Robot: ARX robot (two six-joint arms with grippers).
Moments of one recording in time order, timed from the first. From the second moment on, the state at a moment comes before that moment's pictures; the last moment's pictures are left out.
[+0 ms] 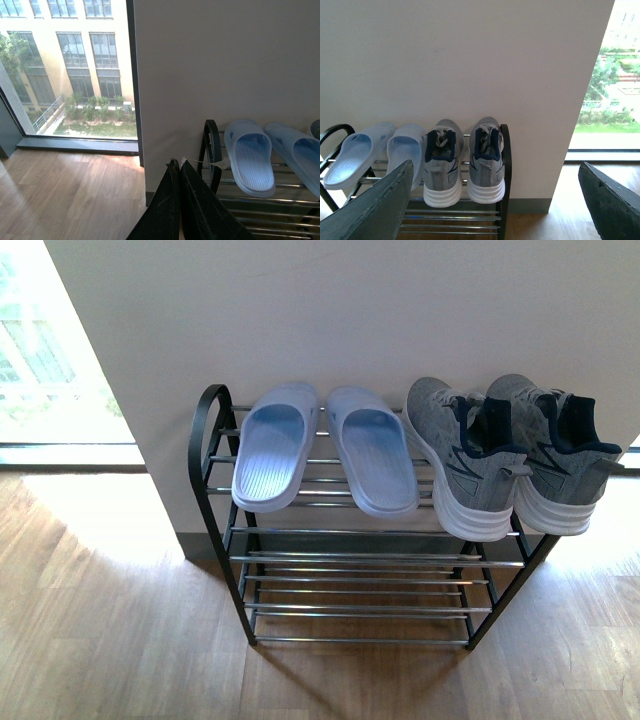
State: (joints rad) left arm 0.00 0.67 0.01 0.65 0.00 0.00; right arm 0.00 0.00 0.02 0.00 0.00 0.00
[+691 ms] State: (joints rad) left arm 0.00 0.28 0.01 0.28 0.00 0.00; right arm 0.00 0.00 0.02 0.00 0.00 0.00
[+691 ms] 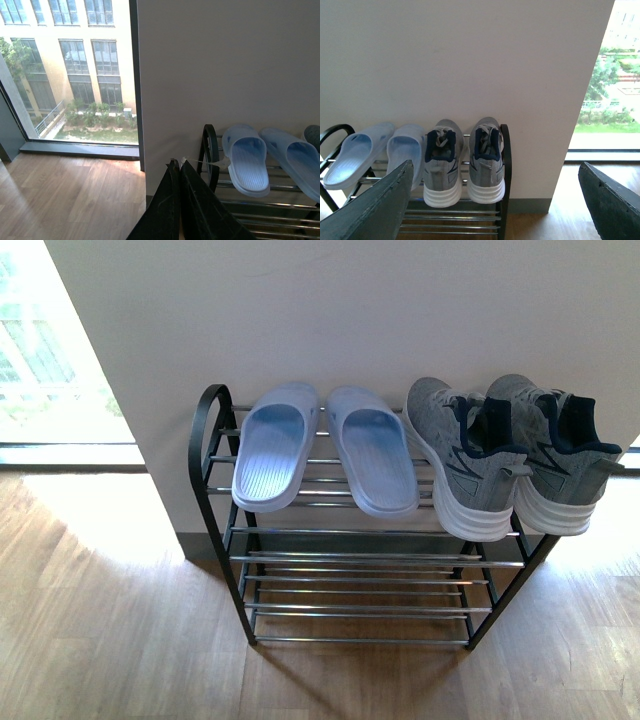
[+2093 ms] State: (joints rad) left arm 0.00 0.02 0.01 0.00 0.00 0.00; right arm 0.00 0.00 0.02 0.00 0.00 0.00
